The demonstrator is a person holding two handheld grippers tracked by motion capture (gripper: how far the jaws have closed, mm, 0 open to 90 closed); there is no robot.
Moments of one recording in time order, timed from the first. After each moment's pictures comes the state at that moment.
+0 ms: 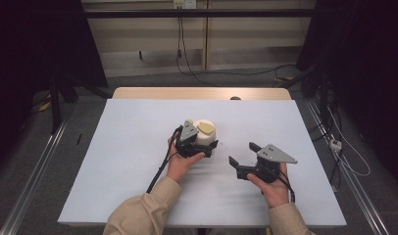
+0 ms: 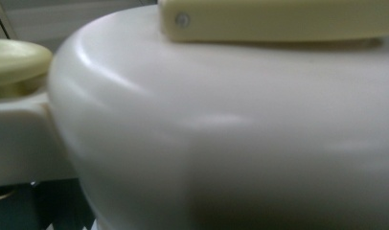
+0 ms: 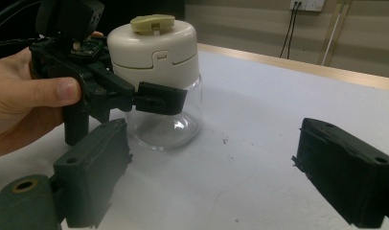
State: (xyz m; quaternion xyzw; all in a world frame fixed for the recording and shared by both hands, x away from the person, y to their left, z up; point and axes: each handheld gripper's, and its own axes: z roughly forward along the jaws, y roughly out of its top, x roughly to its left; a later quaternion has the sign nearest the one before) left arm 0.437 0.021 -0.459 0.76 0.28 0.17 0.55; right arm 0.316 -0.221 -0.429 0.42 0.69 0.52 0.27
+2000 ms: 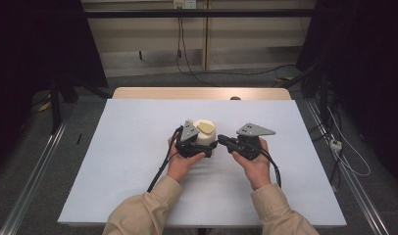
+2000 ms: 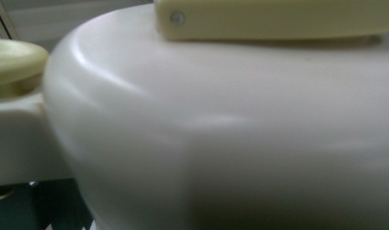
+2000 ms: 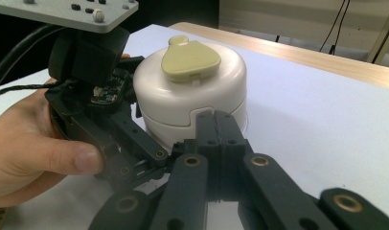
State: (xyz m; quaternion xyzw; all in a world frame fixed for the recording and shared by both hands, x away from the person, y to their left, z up) left arm 0.437 0.021 -0.459 0.77 0.28 0.18 0.55; right arm 0.368 -0.184 -0.402 0.40 0.74 0.51 0.20
